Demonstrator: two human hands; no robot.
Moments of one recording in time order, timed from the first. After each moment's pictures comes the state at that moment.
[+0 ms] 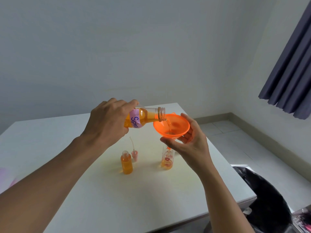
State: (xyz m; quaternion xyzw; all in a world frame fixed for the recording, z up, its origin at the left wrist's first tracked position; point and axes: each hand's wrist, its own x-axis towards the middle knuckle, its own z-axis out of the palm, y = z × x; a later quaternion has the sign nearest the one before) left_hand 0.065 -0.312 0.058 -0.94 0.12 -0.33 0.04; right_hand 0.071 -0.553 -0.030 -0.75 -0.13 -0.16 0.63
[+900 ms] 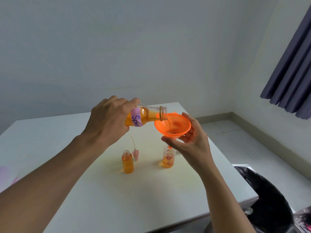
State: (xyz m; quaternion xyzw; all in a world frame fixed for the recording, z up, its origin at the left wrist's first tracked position) left_hand 0.065 -0.312 0.060 -0.93 0.13 -0.33 0.05; right_hand 0.074 -0.552 -0.031 -0.75 -0.13 -0.16 0.63
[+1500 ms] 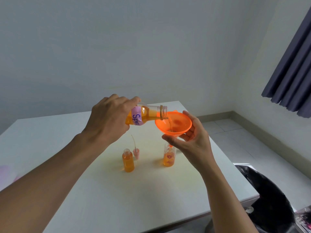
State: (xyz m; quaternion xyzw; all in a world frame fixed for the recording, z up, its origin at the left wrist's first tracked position) left_hand 0.066 -0.312 0.060 -0.93 0.12 -0.33 0.05; right_hand 0.075 -0.553 -0.031 -0.74 -0.13 -0.16 0.64
